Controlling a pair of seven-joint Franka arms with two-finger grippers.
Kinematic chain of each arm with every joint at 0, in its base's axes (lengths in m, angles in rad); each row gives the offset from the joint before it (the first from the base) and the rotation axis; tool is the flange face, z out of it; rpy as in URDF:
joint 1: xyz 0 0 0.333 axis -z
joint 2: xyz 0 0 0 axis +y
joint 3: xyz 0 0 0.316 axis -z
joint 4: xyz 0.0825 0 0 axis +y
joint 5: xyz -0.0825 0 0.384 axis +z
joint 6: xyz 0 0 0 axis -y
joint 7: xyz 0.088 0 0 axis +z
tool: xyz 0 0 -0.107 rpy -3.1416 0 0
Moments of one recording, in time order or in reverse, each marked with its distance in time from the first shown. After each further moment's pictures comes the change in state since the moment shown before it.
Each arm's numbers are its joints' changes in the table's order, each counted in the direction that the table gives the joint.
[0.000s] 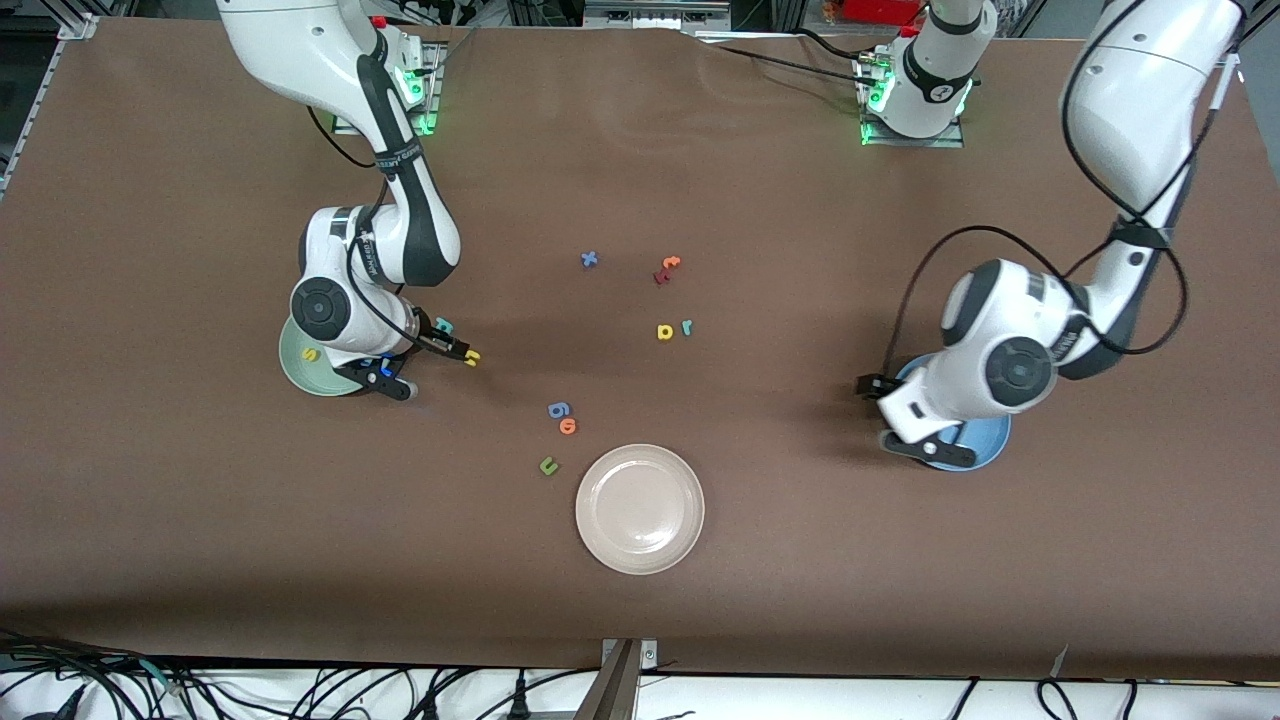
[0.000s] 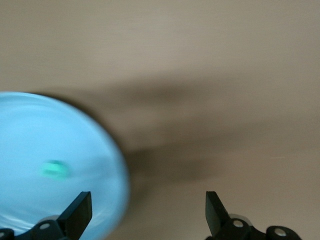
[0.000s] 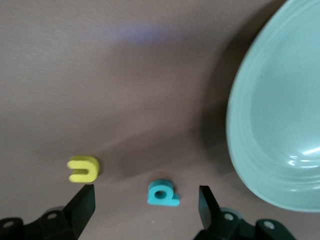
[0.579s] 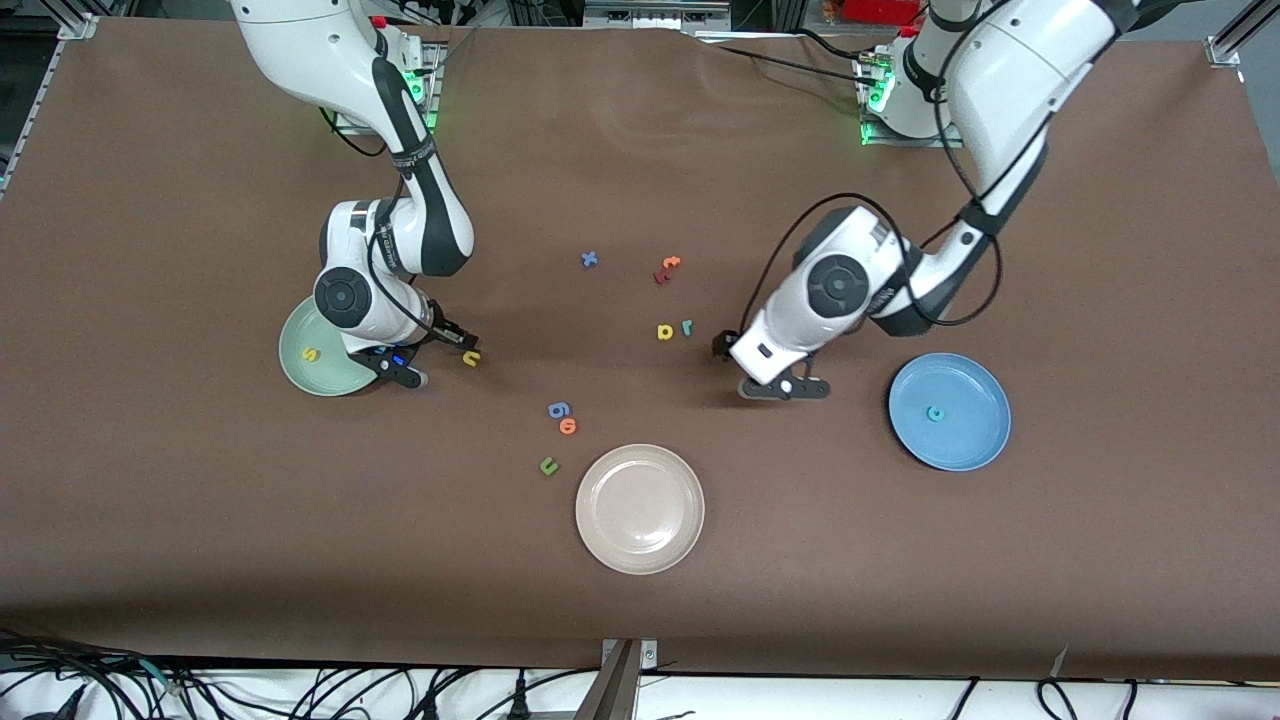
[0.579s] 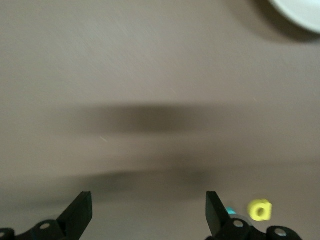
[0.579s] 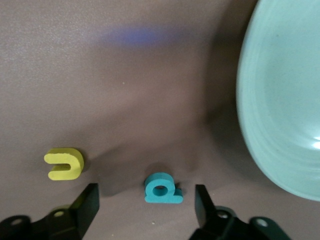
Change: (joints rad) left arm 0.195 0.014 0.073 0.141 -0.008 0.268 0.466; right arm -0.005 0.000 -0.032 0.048 0.008 0.048 -0.062
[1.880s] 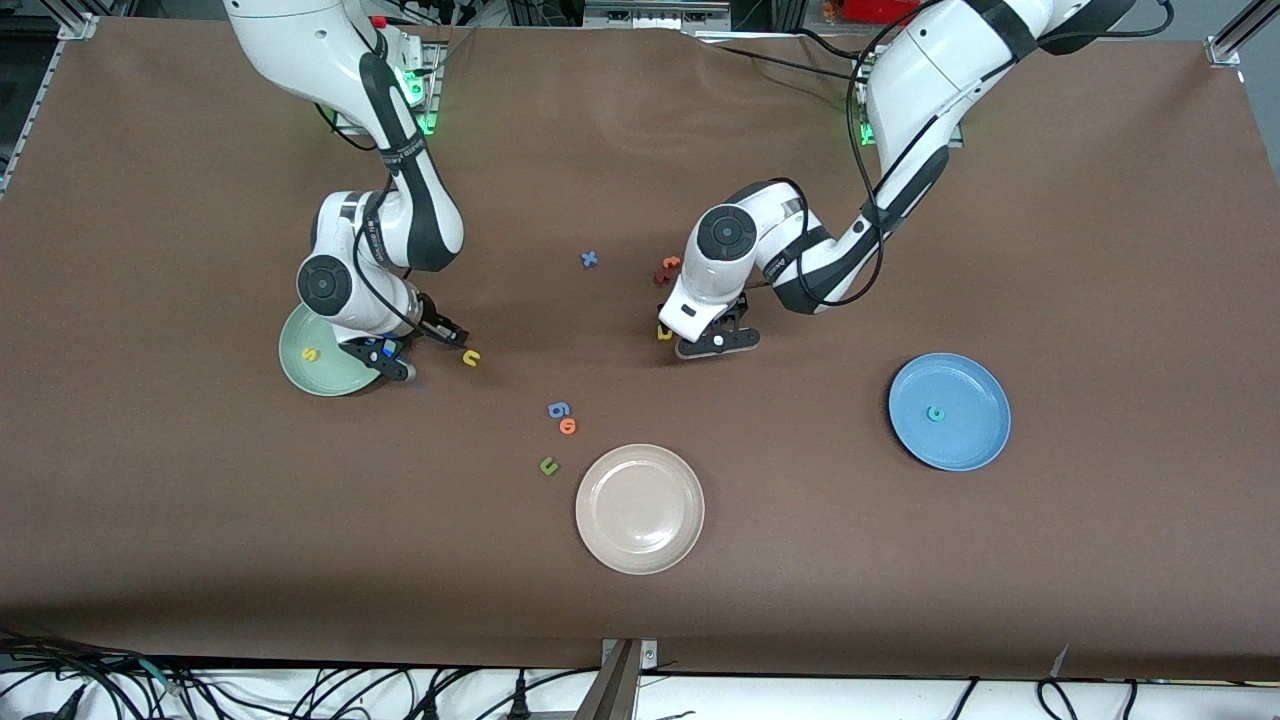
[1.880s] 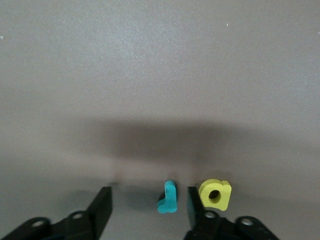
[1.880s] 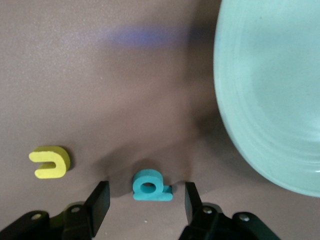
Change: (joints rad) left arm 0.159 0.080 -0.003 0.002 0.197 0.060 0.443; right arm 0.001 -0.038 0.010 0.079 0.080 0.060 0.046
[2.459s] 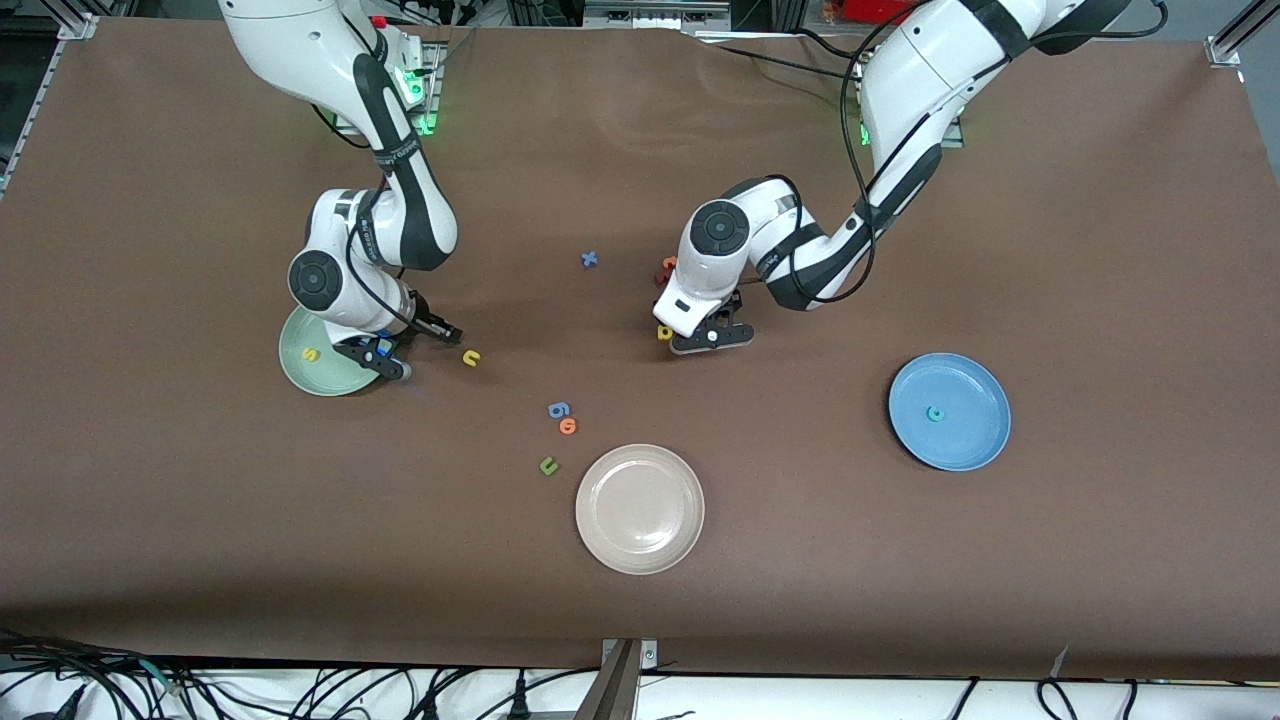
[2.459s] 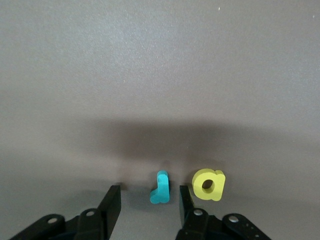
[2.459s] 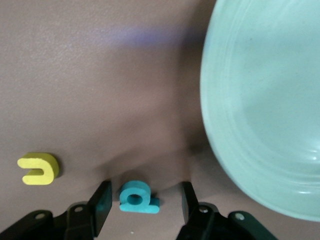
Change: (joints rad) left arm 0.019 0.005 0.000 0.000 0.000 0.000 0.011; right arm 0.013 -0.006 0.004 0.028 0.007 0.051 0.073
